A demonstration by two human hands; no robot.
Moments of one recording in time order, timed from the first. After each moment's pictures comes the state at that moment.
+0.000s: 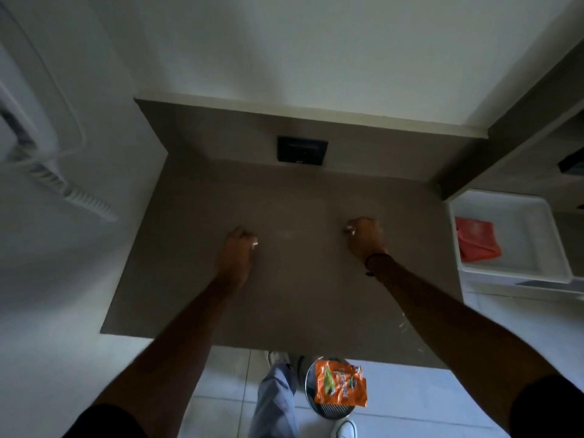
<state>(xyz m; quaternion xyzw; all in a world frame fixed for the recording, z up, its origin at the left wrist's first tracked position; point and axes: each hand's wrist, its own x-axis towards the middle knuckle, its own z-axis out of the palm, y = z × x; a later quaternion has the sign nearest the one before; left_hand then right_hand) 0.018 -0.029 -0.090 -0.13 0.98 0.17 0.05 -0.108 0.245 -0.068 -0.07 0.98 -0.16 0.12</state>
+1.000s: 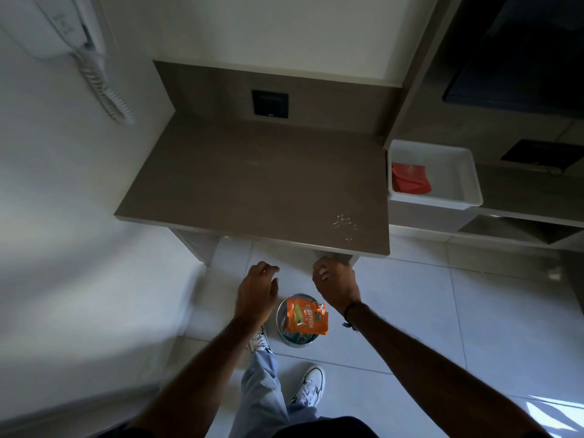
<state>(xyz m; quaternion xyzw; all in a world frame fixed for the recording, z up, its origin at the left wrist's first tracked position) 0.319 0.233 -0.058 -0.14 0.96 0.24 0.00 0.232 0.415 -0.050 -0.15 0.92 -0.35 0.07</state>
